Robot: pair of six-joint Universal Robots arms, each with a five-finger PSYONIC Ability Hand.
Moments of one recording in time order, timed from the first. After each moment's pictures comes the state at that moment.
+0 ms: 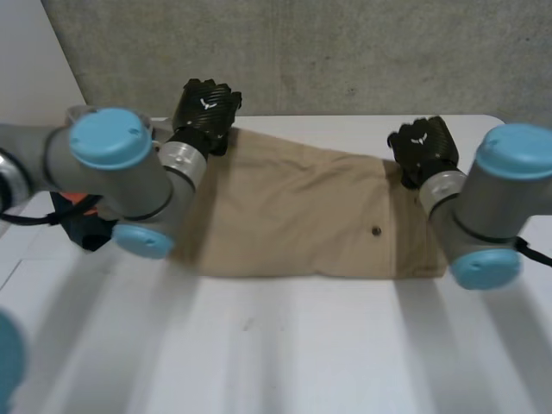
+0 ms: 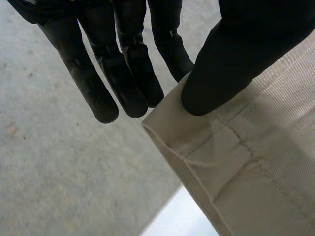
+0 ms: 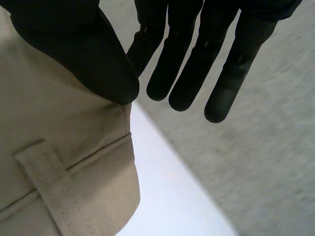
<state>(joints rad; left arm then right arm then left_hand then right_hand) 4.22 -2.36 -0.97 3.50 -1.50 3.57 1.93 -0.93 1.27 -0.32 1.57 2.56 1.16 1.20 1.20 1.20 1.01 1.12 1.19 1.21 1.20 1.02</state>
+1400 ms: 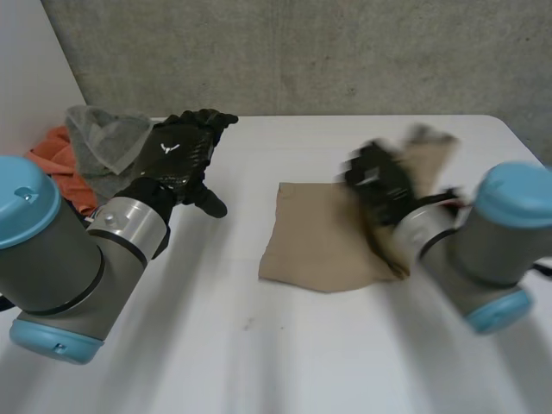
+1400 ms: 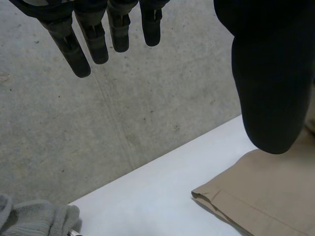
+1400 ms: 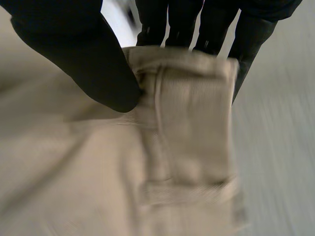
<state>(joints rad) 4.23 -1.82 -1.66 3.52 -1.48 3.19 2.01 -1.05 1.54 -0.45 1.21 2.09 0.19 0.21 0.22 0.21 0.05 1.07 1.17 1.19 1.20 0.99</state>
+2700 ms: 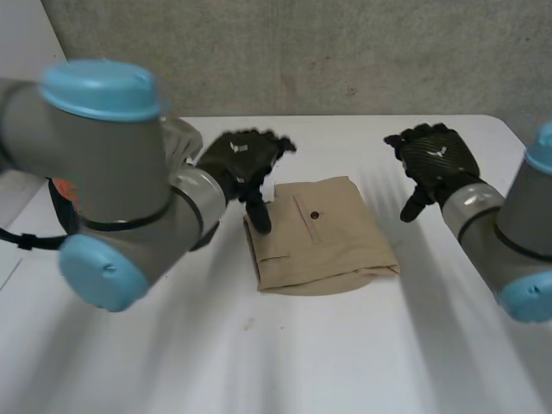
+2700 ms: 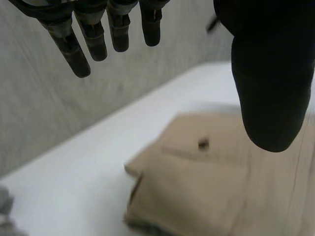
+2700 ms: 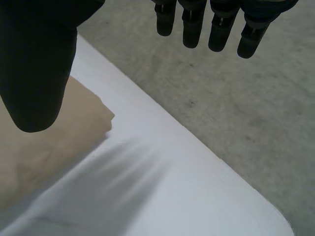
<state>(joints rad) 4.07 -2.09 -1.06 2.91 -1.50 3.26 1.89 -1.18 1.52 -0.20 1.48 2.77 0.19 0.20 0.19 0.21 0.05 0.19 0.21 0.21 0.21 0.04</state>
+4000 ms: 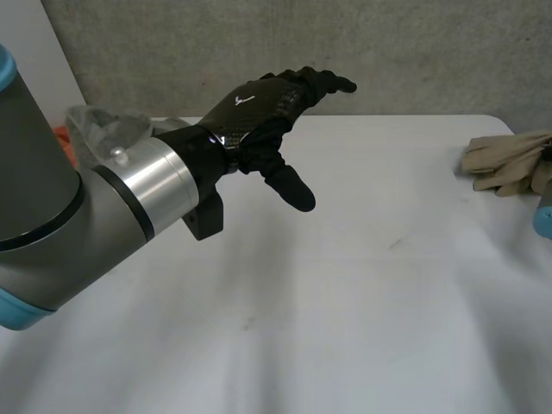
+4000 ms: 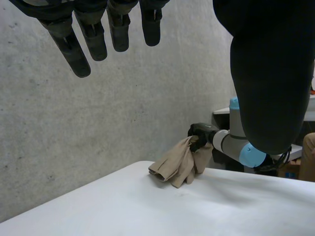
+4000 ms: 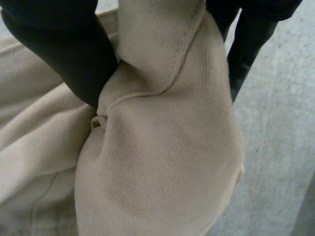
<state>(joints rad) 4.13 -1.80 -1.29 3.11 -1.12 2.94 1.48 -0.26 0.28 -0.11 1.77 3.29 0.19 0.20 0.19 0.21 0.05 1.01 1.10 1.12 1.17 0.91</state>
